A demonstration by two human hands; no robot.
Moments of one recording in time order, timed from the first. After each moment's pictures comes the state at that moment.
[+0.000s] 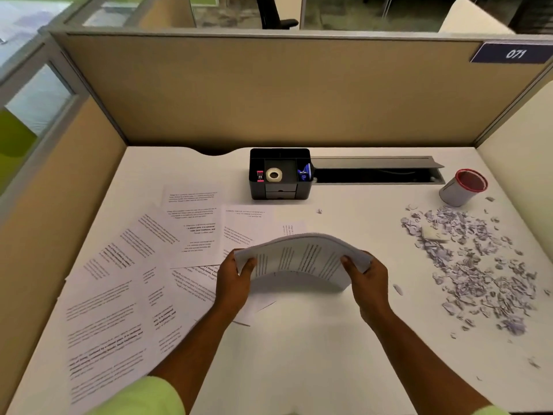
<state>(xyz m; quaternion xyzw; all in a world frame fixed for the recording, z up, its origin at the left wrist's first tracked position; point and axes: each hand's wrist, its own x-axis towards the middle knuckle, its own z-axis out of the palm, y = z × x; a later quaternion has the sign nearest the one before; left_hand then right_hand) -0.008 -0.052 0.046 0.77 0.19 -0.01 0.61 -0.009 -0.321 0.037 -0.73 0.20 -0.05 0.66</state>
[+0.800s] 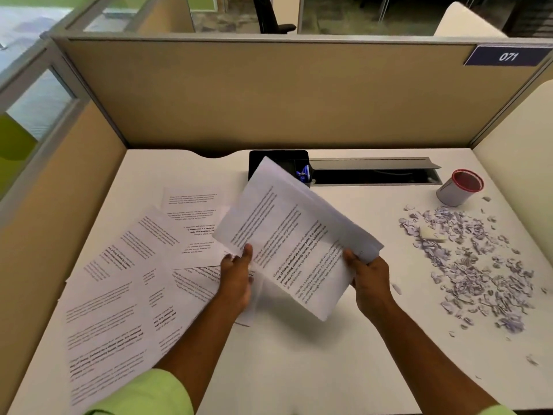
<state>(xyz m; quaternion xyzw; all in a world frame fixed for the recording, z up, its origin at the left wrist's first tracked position) 0.006 -0.064 0.058 0.51 0.38 -0.09 0.76 -0.006 -0.313 0.063 -0.61 0.24 -0.01 0.76</state>
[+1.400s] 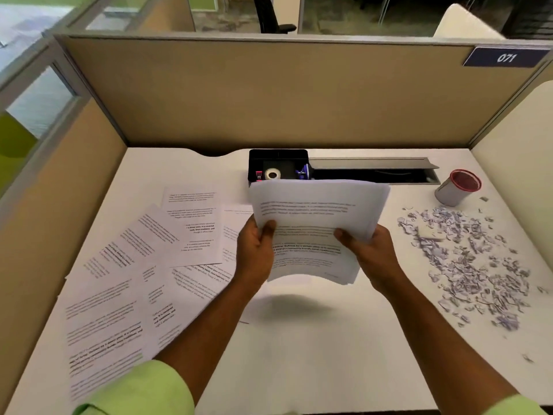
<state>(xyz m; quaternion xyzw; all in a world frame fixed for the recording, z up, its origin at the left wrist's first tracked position) 0.015 -0.096 0.118 0.70 0.11 0.03 0.71 0.016 -0.321 0.124 -0.72 0.05 0.03 0.69</state>
